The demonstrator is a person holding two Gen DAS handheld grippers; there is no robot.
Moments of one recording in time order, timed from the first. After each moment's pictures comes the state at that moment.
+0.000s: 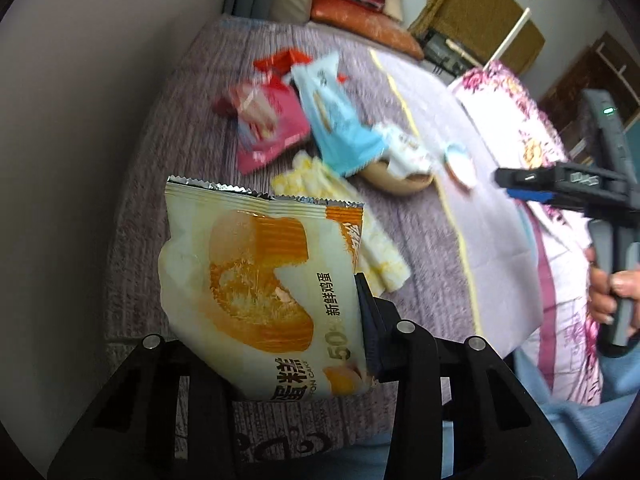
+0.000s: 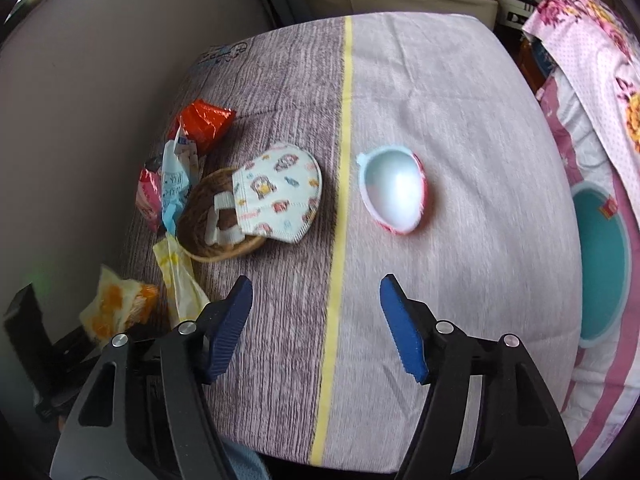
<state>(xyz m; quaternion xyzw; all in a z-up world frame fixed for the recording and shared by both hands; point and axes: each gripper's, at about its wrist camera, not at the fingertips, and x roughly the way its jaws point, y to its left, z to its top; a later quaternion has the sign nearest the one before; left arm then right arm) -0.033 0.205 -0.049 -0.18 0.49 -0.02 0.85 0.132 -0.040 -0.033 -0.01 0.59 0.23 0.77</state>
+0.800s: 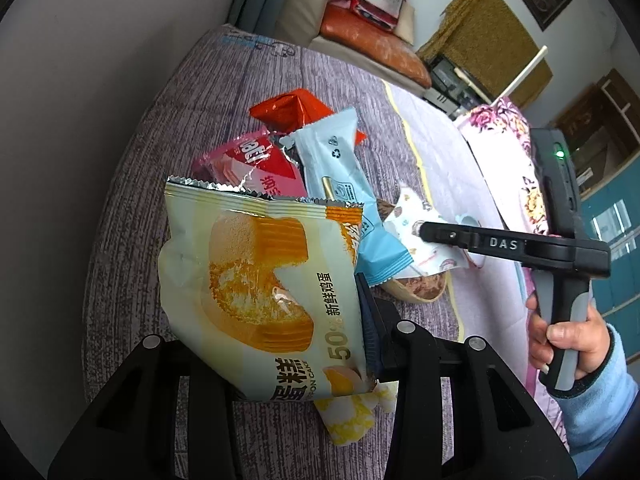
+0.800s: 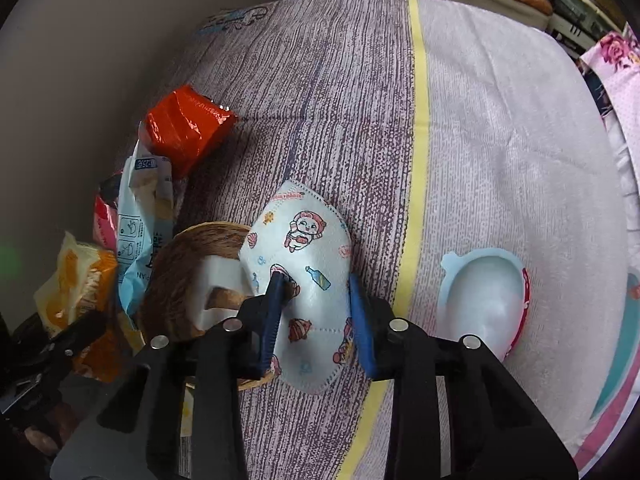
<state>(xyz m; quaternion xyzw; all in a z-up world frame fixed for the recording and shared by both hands) 0.039 0.228 -0.057 -0.23 0.48 -0.01 0.85 0.197 0.028 -0.085 -0.06 0.60 0.26 0.75</state>
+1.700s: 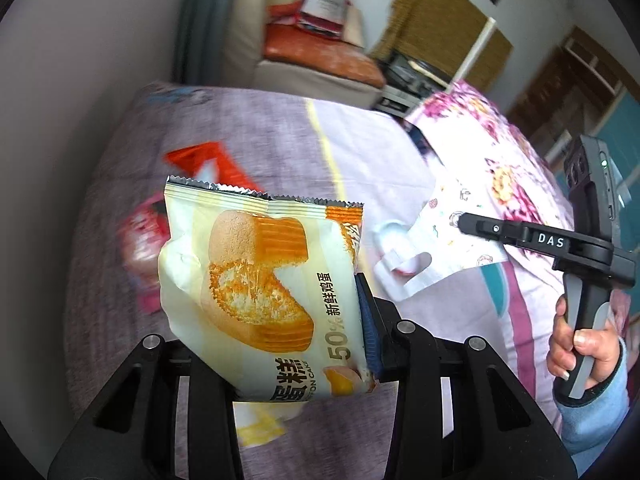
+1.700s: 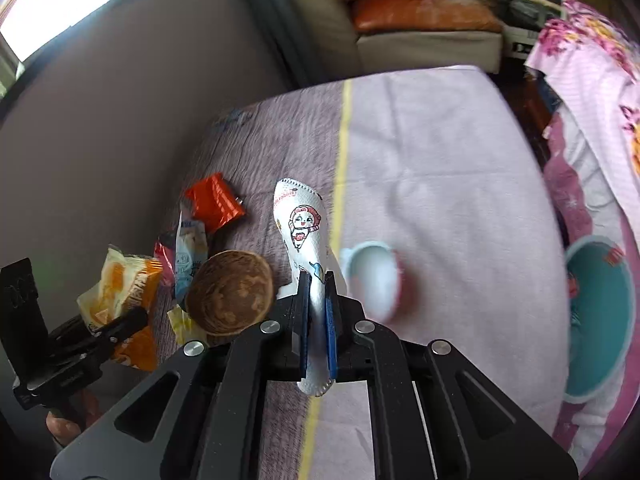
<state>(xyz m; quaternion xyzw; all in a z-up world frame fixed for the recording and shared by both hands) 0.067 0.140 0.001 -0.15 0.45 -0.07 0.88 0.163 -0.093 0.003 0.06 0.52 0.25 0.82</state>
